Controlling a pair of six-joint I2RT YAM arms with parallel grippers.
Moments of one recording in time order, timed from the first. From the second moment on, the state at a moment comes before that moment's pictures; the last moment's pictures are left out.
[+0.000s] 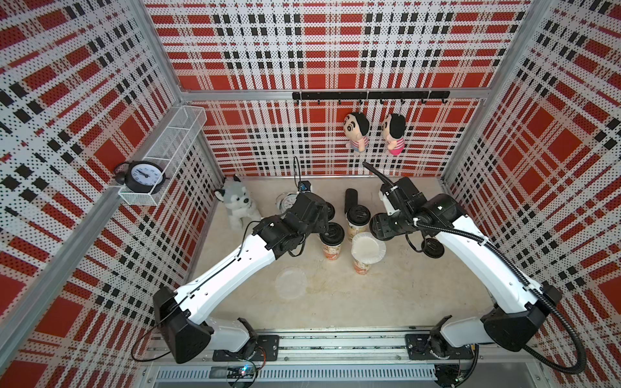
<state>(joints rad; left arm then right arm) -0.76 1.36 1.38 -0.71 -0.39 -0.57 0.64 1.45 1.64 -1.27 0.15 0.32</state>
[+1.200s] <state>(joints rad) -0.75 1.35 1.37 -0.70 -0.37 -0.56 0.75 1.57 1.58 -1.27 0.08 0.31</state>
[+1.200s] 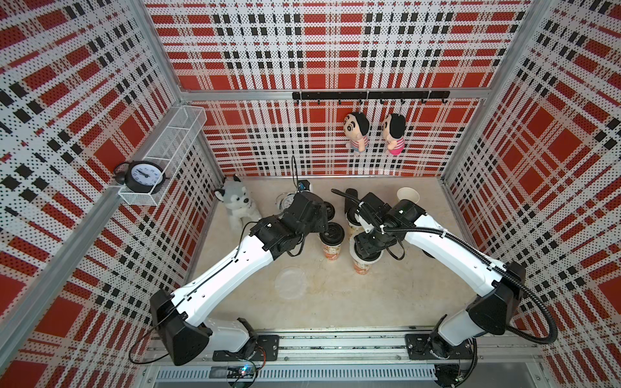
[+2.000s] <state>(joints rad) -0.75 1.34 1.36 -0.70 -0.35 -0.56 0.75 1.57 1.57 -1.27 0.10 0.32</state>
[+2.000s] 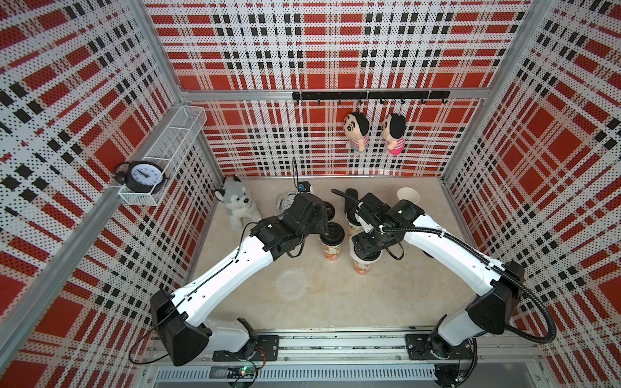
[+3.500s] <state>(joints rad) -1.05 1.71 1.58 -0.79 -0.22 -0.52 0.23 1.14 1.13 -0.96 -0.12 0.40</state>
